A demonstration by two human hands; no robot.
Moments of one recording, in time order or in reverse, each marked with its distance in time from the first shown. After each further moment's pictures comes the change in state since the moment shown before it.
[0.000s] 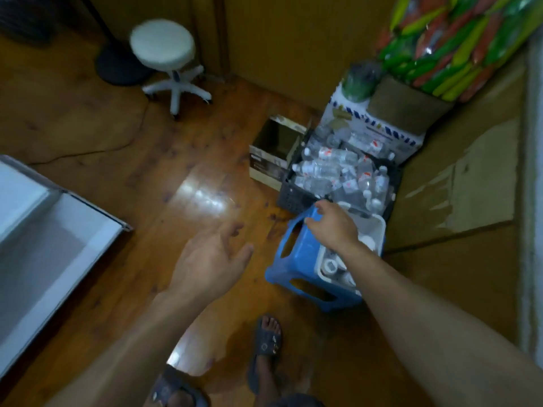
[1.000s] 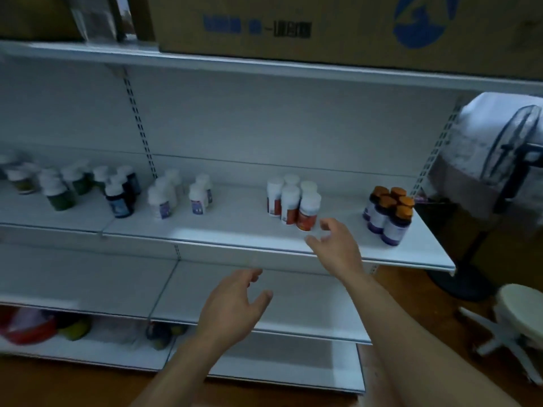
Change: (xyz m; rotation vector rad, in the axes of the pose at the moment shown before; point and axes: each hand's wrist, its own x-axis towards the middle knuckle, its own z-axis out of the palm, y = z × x) left_hand -0.373 -0.467 -0.295 -0.343 0.947 -0.745; right_hand -0.350 -0.744 0.272 0.065 -0.259 -1.243
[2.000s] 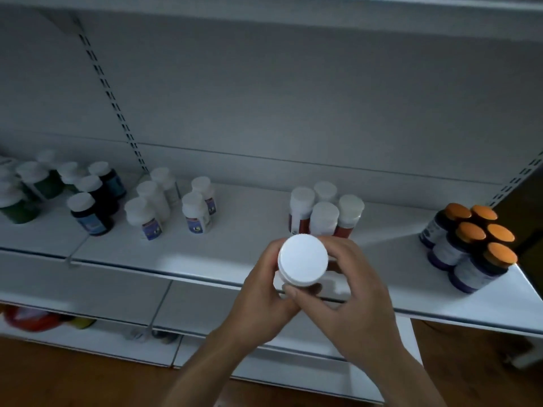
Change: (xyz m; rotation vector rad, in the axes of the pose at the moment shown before) left_hand 0.155 -0.006 0.004 -0.731 0.033 0.142; right_hand 0.034 -0.058 0.030 0.283 0.067 -0.496
